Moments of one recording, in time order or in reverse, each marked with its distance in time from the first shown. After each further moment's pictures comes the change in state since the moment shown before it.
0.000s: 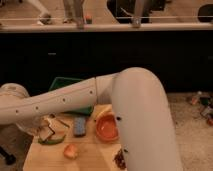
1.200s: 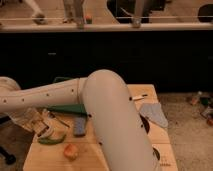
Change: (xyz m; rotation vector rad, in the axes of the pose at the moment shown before) arm 0.048 -0.003 0.031 0.010 -0.096 -0.069
